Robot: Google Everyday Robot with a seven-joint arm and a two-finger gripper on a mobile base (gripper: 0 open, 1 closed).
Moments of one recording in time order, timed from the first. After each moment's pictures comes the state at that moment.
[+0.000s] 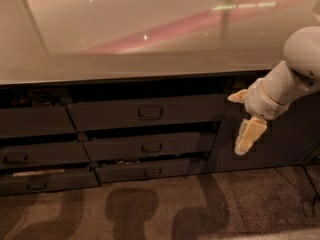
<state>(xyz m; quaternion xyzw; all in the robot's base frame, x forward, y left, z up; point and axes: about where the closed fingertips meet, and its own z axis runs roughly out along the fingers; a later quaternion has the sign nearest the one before) 0.524 -0.229 0.771 -0.65 0.73 0.08 0.18</state>
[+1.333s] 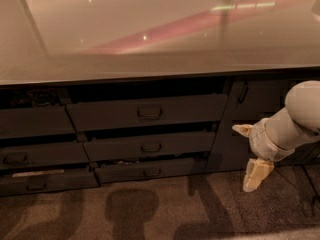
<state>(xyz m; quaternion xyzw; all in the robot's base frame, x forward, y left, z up) 0.461 -0.239 0.710 -0.69 0.71 0.03 0.17</state>
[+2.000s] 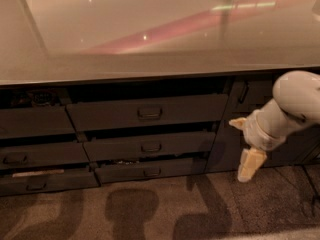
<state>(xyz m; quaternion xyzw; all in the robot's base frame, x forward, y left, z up) 0.482 -0.243 0.702 -0.68 0.72 0.03 0.15</state>
